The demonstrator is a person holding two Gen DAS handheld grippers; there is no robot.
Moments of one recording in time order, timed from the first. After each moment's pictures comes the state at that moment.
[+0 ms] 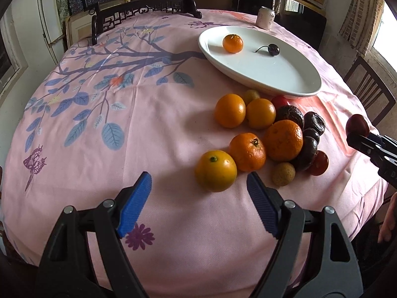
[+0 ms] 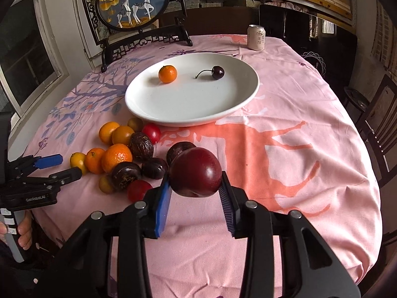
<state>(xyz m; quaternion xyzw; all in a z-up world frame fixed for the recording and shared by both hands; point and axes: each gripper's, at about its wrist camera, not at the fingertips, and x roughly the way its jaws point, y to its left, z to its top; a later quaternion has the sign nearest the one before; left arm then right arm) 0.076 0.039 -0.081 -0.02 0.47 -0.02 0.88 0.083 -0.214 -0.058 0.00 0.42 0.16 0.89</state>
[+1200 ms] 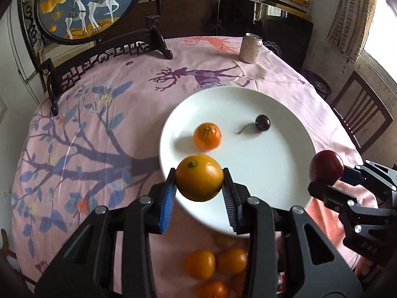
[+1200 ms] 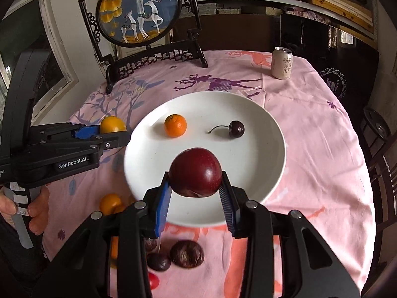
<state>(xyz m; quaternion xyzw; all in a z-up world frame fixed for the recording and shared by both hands) 0.249 -0.003 -0.013 0.01 0.45 -0.07 0.89 0.209 -0.179 -0.018 -0.01 0.42 0.21 0.88</state>
